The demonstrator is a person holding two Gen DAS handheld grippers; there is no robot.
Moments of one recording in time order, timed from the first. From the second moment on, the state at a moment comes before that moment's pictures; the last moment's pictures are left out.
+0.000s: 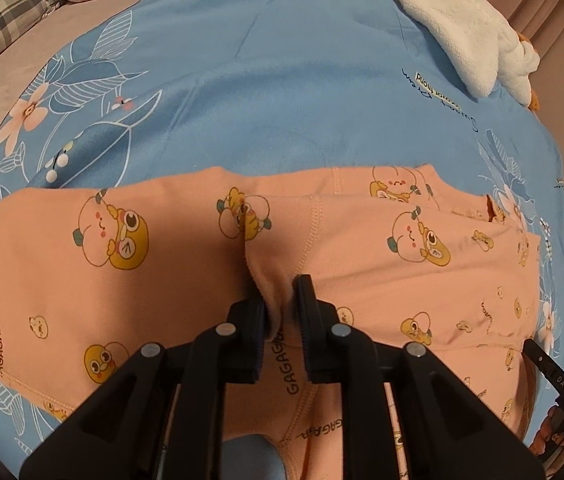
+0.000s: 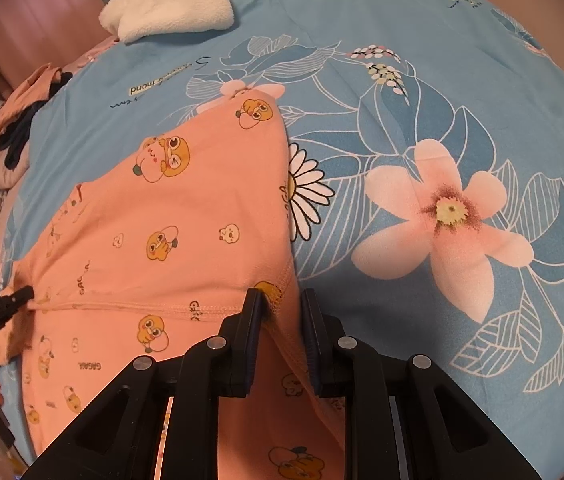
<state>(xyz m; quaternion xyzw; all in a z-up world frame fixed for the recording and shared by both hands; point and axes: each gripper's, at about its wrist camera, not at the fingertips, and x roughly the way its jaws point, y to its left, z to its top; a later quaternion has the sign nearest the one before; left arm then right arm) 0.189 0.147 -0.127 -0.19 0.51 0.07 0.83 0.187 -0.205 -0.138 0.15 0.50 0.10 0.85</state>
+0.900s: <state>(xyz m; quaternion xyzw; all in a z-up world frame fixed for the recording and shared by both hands) 0.031 0.164 -0.020 -0.30 0.35 0.13 0.88 0.112 -0.198 -0.045 0.12 0.38 0.13 0.91</state>
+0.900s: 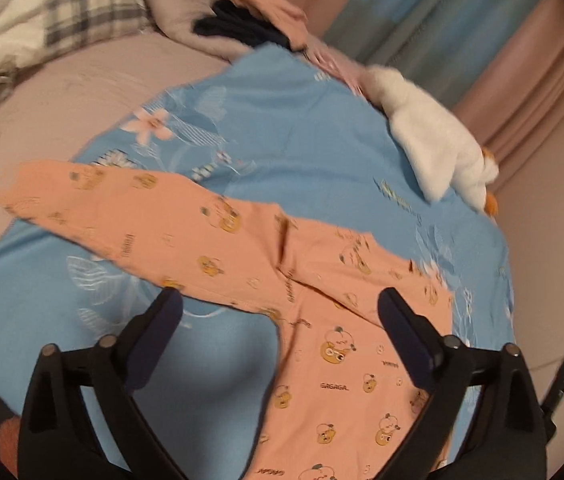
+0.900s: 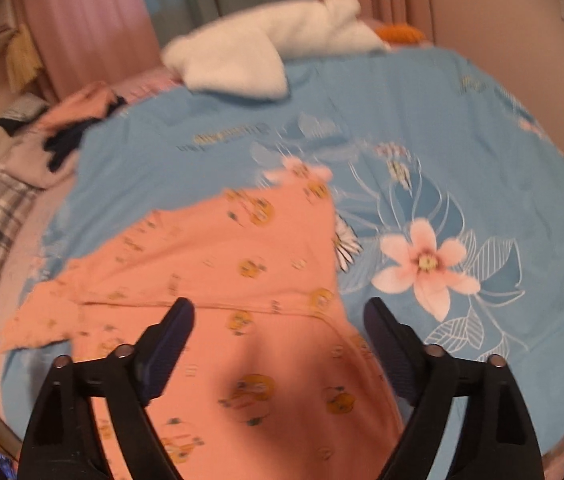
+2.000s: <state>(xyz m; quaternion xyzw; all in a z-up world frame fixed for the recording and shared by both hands) -0.029 0.363 -0.120 -0.57 0.24 0.26 0.75 0.069 -0.137 -0.057 0.09 0.40 0.17 0.90</state>
